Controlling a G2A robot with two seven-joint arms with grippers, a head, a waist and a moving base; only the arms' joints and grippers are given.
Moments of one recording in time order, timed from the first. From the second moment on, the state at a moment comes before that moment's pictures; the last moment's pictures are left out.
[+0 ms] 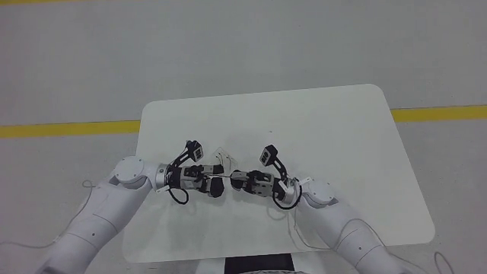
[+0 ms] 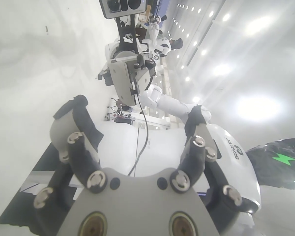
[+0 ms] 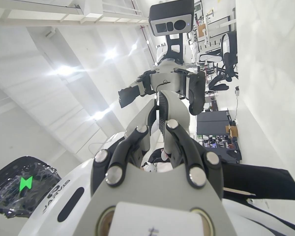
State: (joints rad) left arm 1.18 -0.91 -0.90 -1.25 -0.75 -0.20 -1.31; right arm -1.35 -1.35 0.94 -1.16 0.66 -0.26 1.01
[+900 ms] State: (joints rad) left arm 1.19 -0.91 -0.91 -1.27 -0.74 -0.19 -1.30; right arm -1.36 -1.34 0.94 -1.18 0.62 -0.23 0.99
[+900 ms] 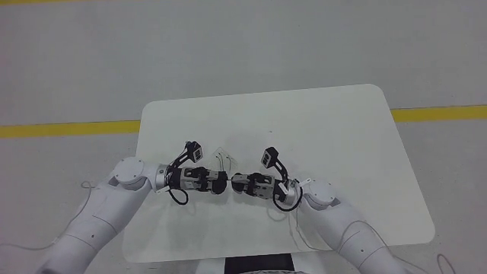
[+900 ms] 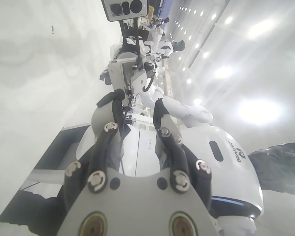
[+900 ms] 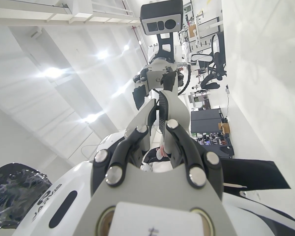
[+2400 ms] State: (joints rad) left arm 1.18 -0.91 -0.90 -1.26 -0.72 -0.18 -1.30; right arm -1.33 -1.34 0.91 -1.16 0.64 -0.25 1.01
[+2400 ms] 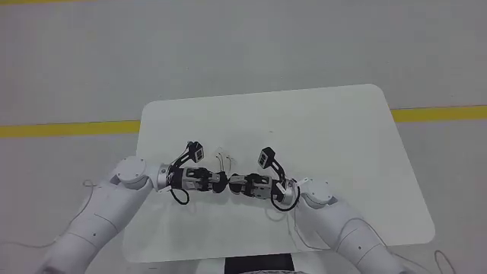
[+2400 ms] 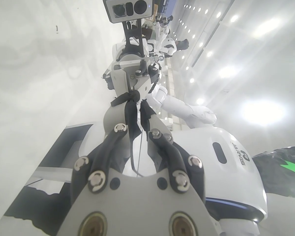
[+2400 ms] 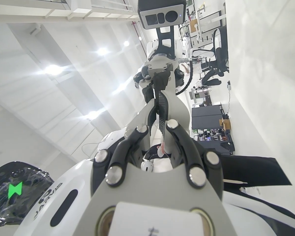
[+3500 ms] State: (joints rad) left arm 1.21 -0.90 -0.94 -1.28 -0.74 -0.23 -1.30; right arm -1.38 -1.31 0.97 -1.21 0.65 -0.24 1.00
